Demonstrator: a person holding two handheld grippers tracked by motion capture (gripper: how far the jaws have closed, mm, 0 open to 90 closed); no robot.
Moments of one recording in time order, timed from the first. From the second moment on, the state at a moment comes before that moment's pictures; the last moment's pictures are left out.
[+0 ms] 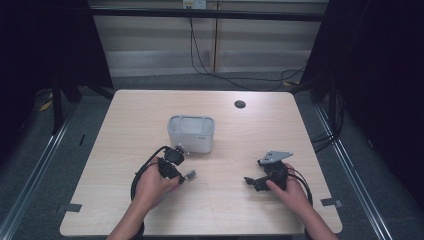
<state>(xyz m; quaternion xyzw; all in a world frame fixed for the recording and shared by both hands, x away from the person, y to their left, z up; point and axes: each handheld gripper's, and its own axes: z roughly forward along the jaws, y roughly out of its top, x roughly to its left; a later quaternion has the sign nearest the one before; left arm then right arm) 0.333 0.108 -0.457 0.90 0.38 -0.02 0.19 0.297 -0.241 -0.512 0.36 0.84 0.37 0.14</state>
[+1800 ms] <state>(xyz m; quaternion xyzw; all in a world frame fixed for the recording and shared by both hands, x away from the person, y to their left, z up) 0.332 0.172 -0.371 0.76 0.40 0.12 0.49 0.297 -0.241 -0.512 0.36 0.84 0.37 0.14</state>
